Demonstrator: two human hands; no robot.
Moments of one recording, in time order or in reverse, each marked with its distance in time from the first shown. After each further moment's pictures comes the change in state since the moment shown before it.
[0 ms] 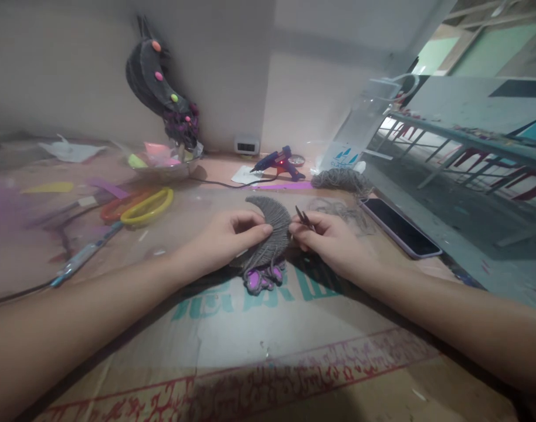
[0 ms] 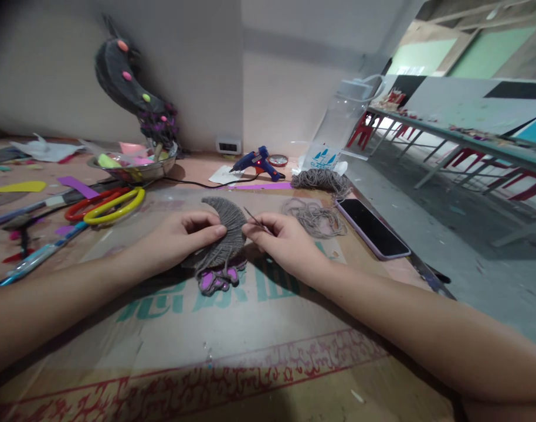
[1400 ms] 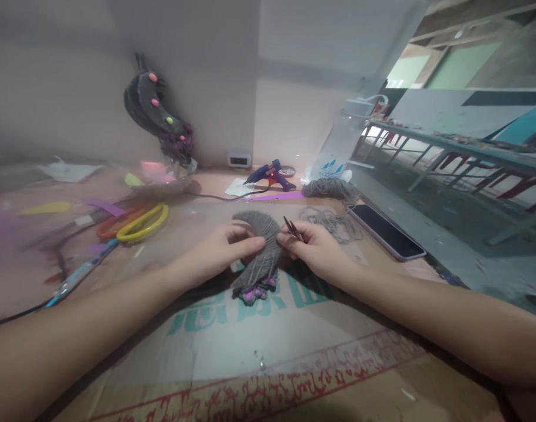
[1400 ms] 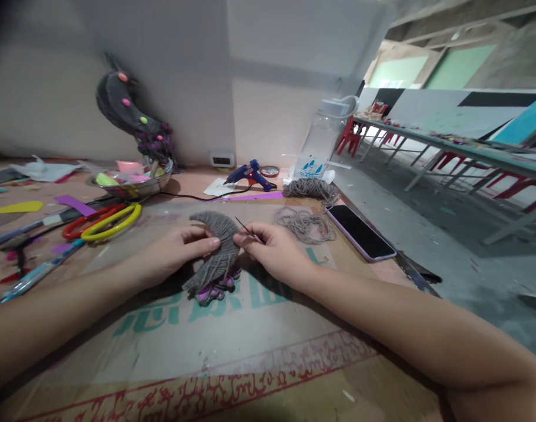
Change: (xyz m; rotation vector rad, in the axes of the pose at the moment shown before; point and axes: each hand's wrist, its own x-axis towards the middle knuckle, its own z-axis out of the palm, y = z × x) left_hand 0.003 -0.007 -0.002 -0.147 -0.094 -0.135; right_hand 0.001 0.002 0.003 0.033 -0.020 0.037
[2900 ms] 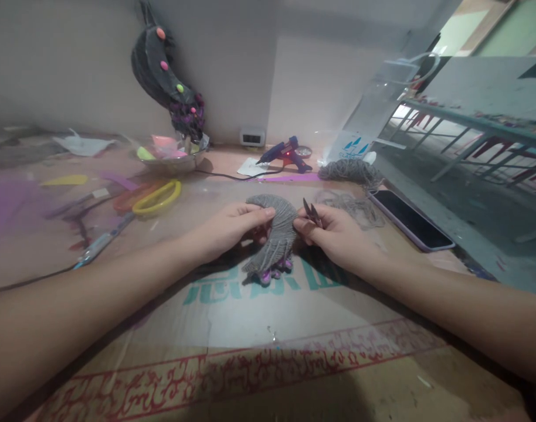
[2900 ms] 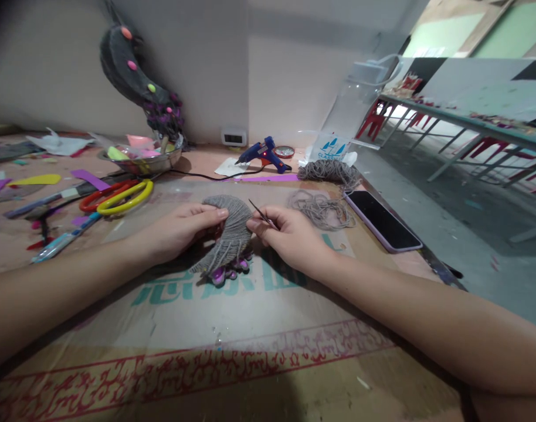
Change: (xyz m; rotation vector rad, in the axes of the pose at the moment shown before) left_hand 0.001 0.003 0.002 -0.214 -0.024 -0.019; right_hand -0.002 0.001 -0.003 -0.181 0.000 -0.096
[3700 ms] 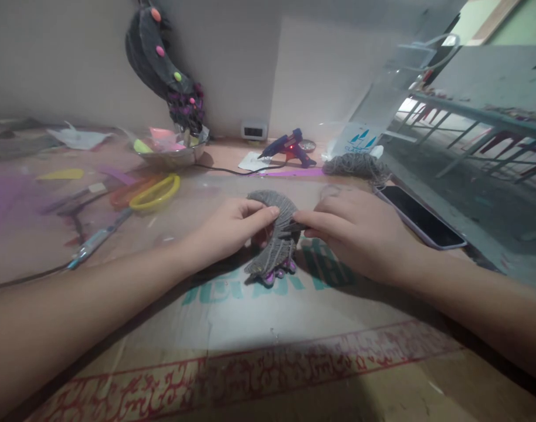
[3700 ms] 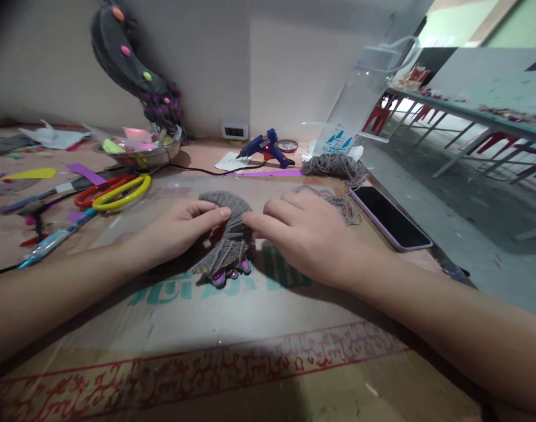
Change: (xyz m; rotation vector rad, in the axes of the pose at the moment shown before) left_hand -0.009 0.006 0.003 0.350 0.098 0.059; right_hand -0.007 -0.015 -0.026 -1.119 0.021 -0.748
